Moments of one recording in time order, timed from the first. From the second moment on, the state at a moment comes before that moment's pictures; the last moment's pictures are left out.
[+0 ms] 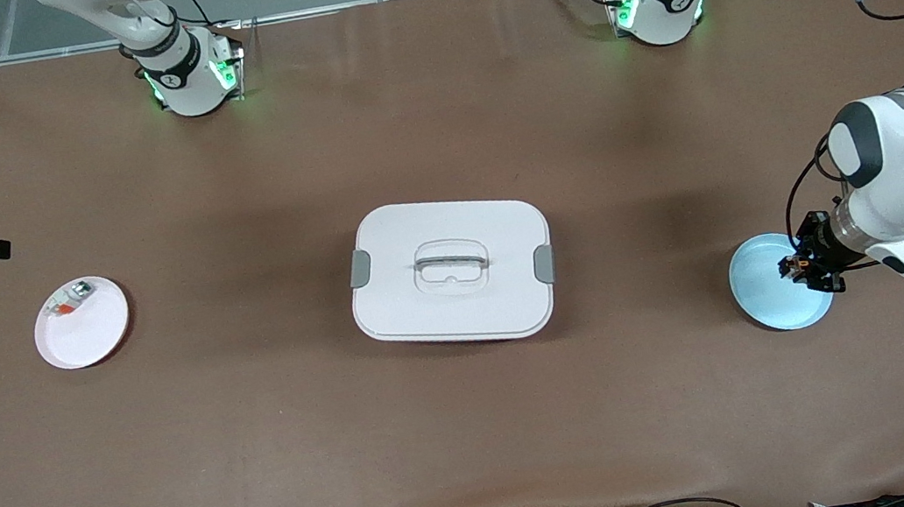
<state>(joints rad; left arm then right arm) 0.18 0.45 -0.11 -1.90 0.07 2.38 -1.42 -0.06 0.31 0.01 -1.08 0.03 1.17 0.07</state>
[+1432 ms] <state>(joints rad) 0.19 0.60 -0.10 -1.89 0.14 2.46 -1.53 -0.03 0.02 0.02 -1.47 0.03 1.38 0.07</state>
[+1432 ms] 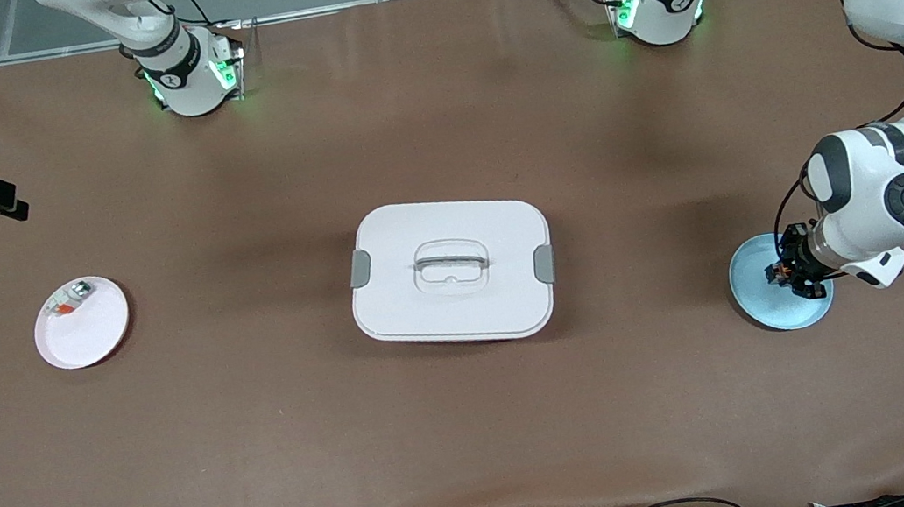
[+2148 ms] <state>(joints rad) 0.19 0.60 -0.10 -1.88 0.15 2.47 -1.53 -0.03 -0.08 0.02 -1.60 0.03 1.44 0.10</state>
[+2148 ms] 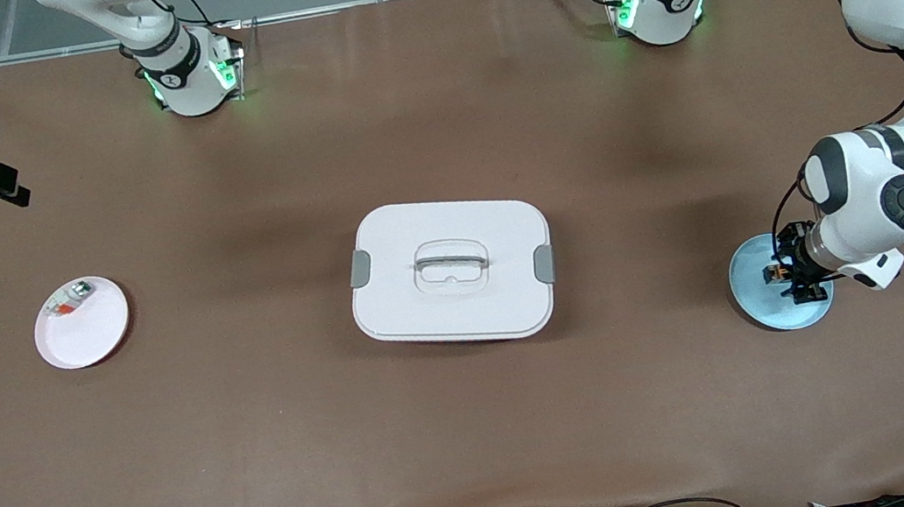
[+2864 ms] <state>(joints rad) 0.18 0.56 -0.12 -1.81 0.15 2.40 -1.55 -0.03 -0.11 0.02 -1.63 0.03 1.46 0.10</state>
